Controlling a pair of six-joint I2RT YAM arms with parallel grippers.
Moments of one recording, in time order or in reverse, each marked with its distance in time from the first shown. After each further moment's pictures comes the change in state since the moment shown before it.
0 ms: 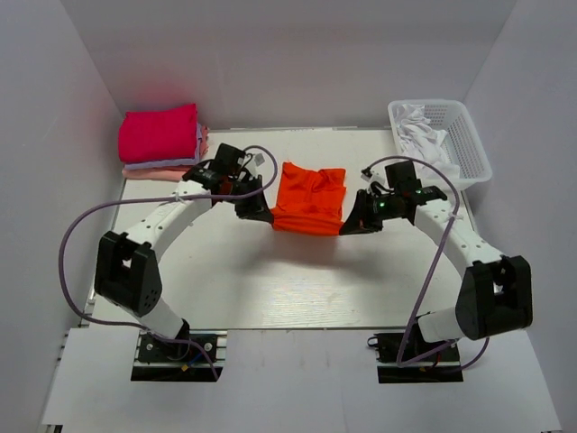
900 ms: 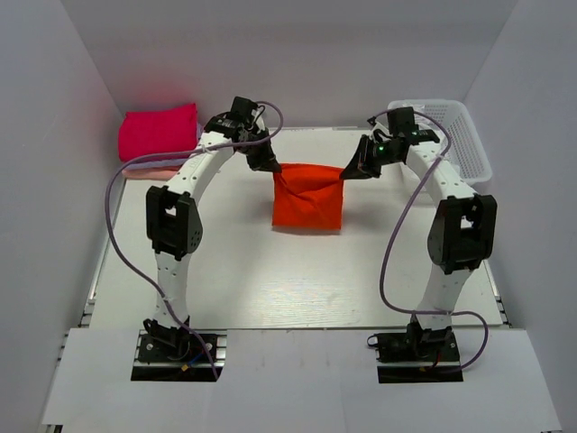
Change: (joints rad) left arm 0.066 0.530 0.796 -0.236 -0.082 -0.107; right arm -0.103 0.446 0.644 -0.154 -0.005 0.046
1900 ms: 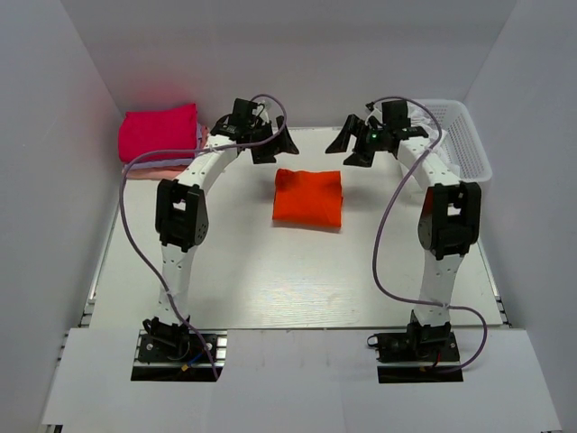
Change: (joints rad) left arm 0.025 0.170 0.058 0.320 0.045 0.050; right arm 0.002 0.211 0.172 0.241 0.053 0.097
